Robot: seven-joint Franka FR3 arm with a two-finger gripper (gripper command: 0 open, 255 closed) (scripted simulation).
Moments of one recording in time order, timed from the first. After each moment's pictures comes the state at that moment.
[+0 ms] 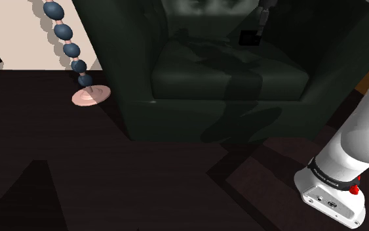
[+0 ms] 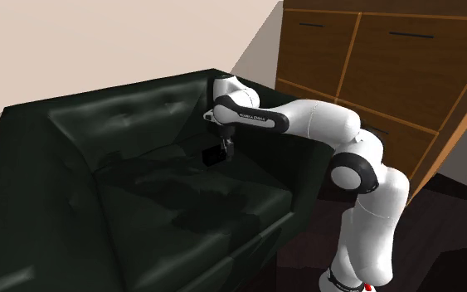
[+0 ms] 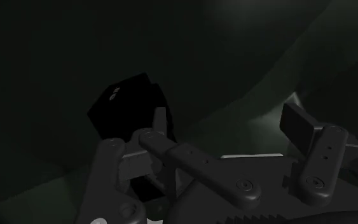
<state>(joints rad) -0.01 0.10 -0.48 -1.54 0.06 1.63 -0.98</state>
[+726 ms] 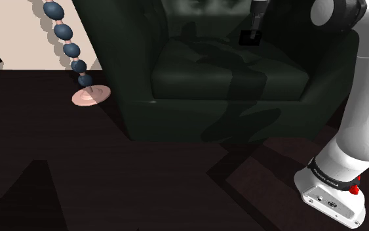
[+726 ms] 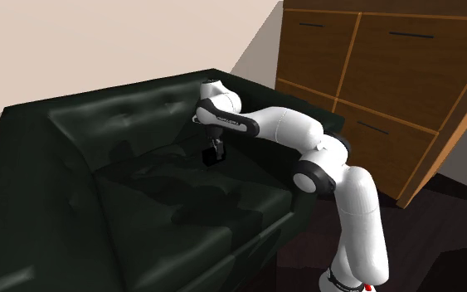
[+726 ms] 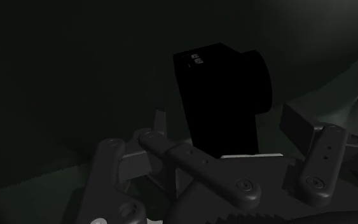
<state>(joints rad) -0.12 0.39 -0.49 -1.25 0.19 1.57 -1.17</state>
